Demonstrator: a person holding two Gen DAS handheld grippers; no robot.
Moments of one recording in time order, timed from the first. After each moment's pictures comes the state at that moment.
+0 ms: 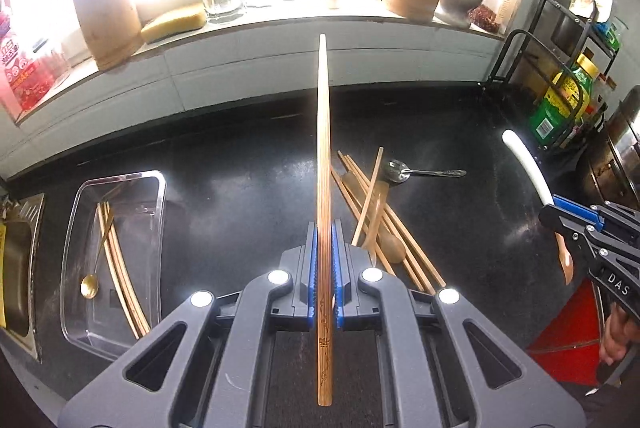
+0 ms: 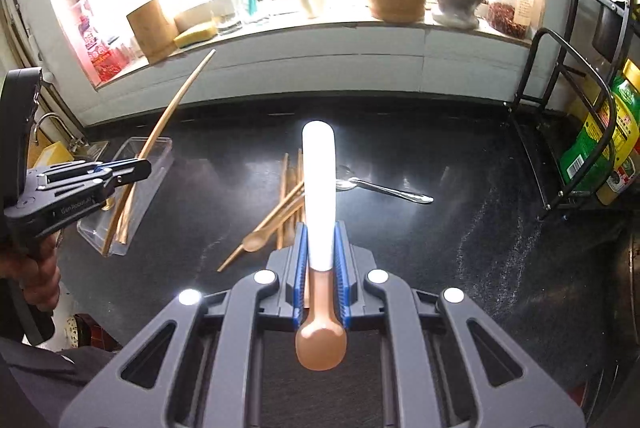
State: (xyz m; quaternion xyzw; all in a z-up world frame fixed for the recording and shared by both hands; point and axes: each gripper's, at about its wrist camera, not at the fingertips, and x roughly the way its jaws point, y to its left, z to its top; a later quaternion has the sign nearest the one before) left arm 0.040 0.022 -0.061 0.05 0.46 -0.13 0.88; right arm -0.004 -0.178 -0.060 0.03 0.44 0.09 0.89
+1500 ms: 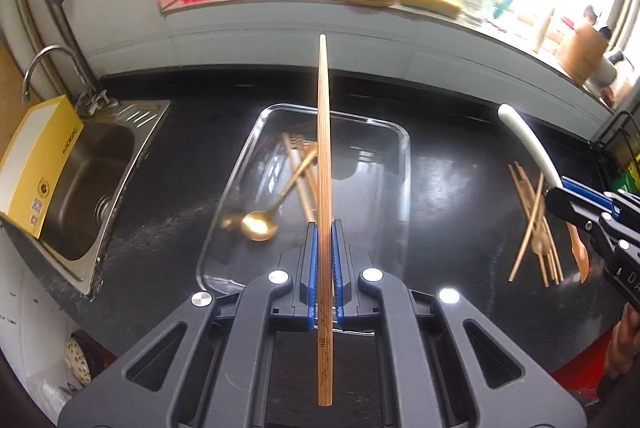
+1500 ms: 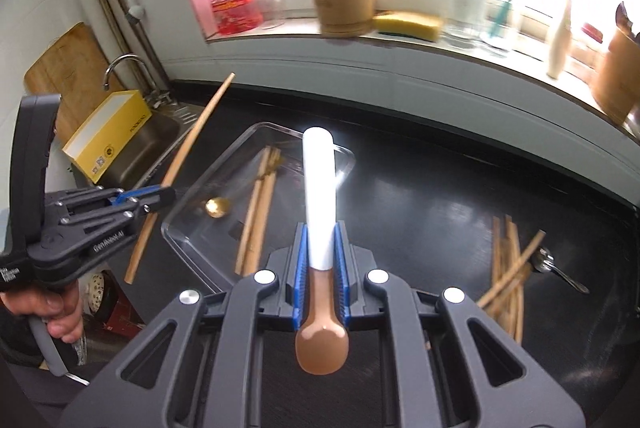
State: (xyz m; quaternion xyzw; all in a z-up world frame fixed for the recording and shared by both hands) left arm 0.022 0.288 -0.071 -0.04 0.48 0.04 0.88; right arm 0.050 0.109 -0.057 -0.03 0.44 0.25 0.86
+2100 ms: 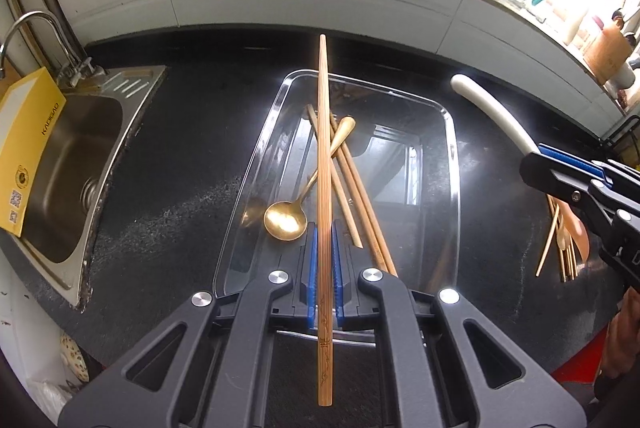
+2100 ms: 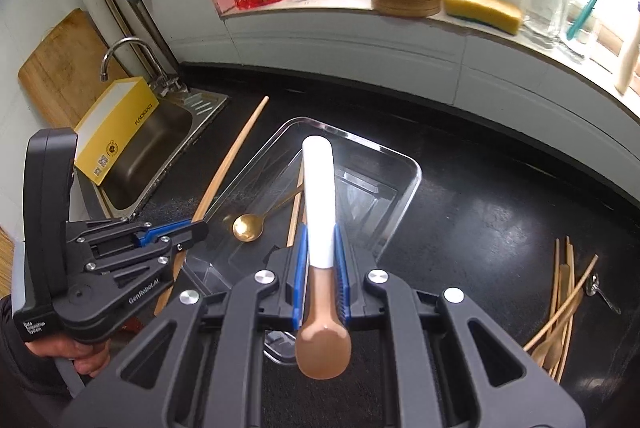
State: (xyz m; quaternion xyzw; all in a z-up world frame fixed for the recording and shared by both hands) left arm 0.058 0.335 -0.117 -0.06 0.53 0.02 0.85; right arm 0.101 0.197 -0.089 -0.04 0.49 0.26 0.83
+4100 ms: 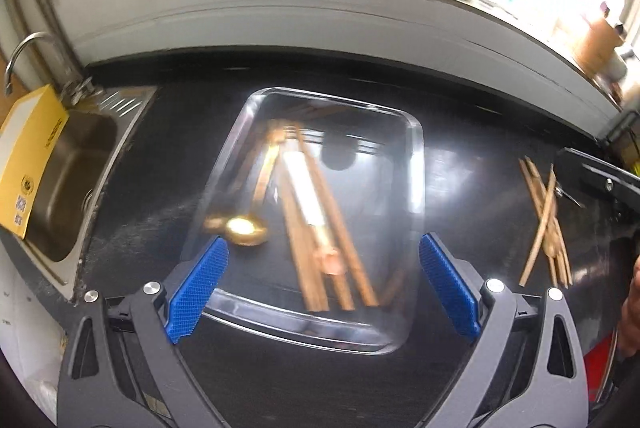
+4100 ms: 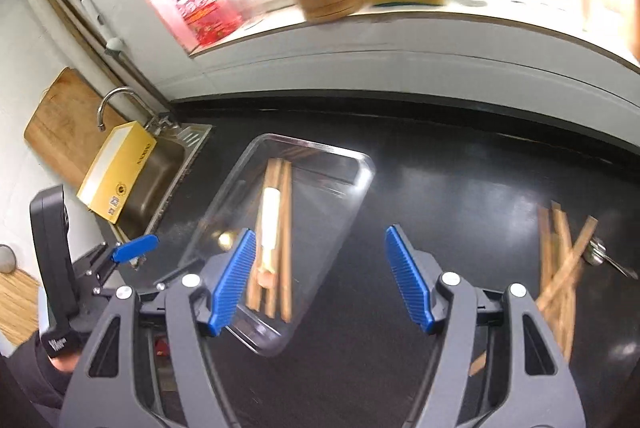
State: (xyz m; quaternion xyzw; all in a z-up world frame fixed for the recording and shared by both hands) left arm 0.046 0.270 -0.100 -0.04 0.49 0.02 0.87; right arm 0.104 0.087 -0.071 0.06 0.49 0.23 0.84
